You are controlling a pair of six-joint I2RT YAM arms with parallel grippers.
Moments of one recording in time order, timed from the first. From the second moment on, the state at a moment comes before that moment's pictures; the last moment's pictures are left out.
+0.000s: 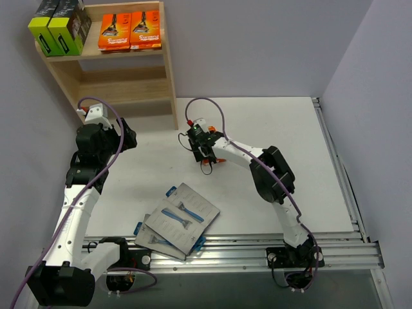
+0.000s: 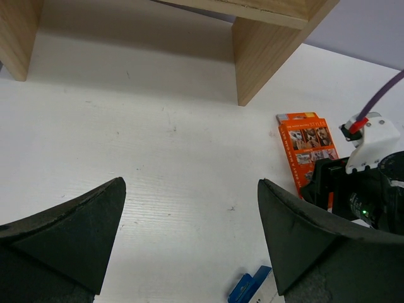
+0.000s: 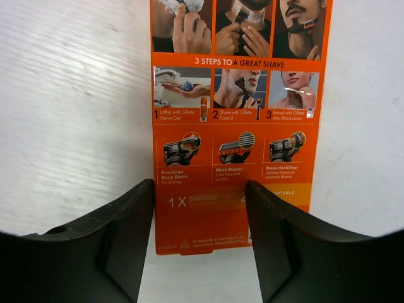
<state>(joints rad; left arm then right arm) -0.06 1.02 1.00 -0.32 -0.02 -0.31 0.74 2.23 1.72 -0.49 0.40 0.26</state>
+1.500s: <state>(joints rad) -0.06 1.05 1.00 -0.32 0.04 -0.31 0.33 1.70 1.19 -0.26 -0.09 0.36</state>
